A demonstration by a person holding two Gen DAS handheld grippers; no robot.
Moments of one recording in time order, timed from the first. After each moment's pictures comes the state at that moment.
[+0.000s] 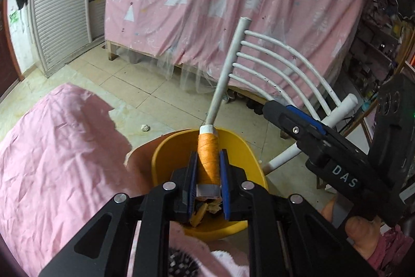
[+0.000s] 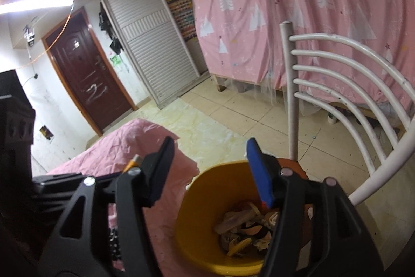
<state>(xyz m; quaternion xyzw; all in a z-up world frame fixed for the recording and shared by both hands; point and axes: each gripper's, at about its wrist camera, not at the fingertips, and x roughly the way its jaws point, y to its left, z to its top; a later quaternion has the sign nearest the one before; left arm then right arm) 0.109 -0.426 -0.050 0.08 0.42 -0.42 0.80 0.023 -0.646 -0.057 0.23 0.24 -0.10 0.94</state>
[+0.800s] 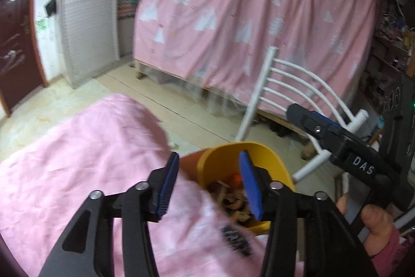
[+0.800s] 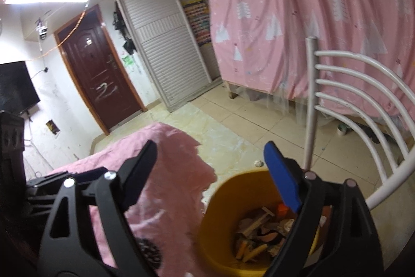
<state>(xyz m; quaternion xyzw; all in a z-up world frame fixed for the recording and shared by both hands) 0.113 -0.331 -0.020 0.07 0.36 -0.35 0.86 0.043 -0.602 -0.035 0.20 0.23 -0.06 0.95</state>
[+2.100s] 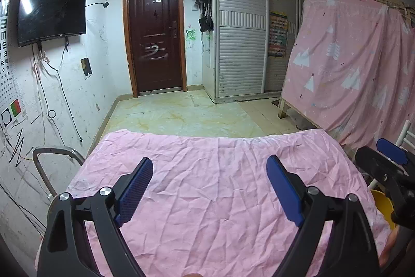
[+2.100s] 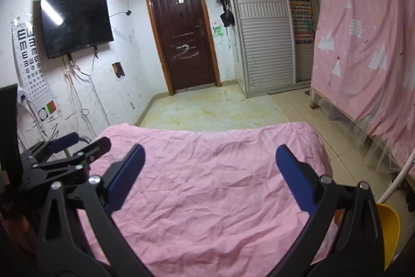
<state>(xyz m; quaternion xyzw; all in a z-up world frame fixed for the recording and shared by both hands) 0.111 -0.069 0.019 0.00 0.27 0.03 0.96 0.114 -0.367 0.006 0.07 0.24 0.16 0.96</state>
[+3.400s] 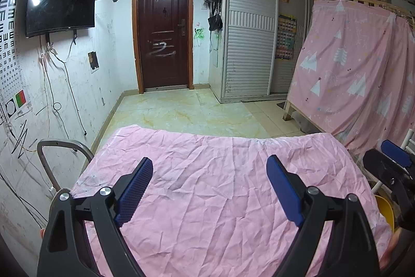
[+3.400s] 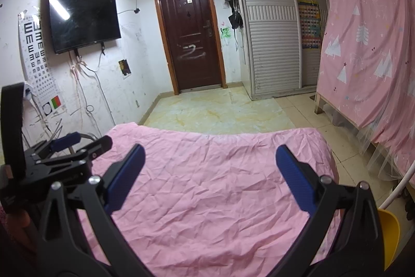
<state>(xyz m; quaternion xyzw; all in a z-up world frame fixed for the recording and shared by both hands) 0.110 -0.049 0.019 -0.02 0.27 0.04 0.96 0.112 -0.348 0.015 0.06 0.23 0.17 0.96</state>
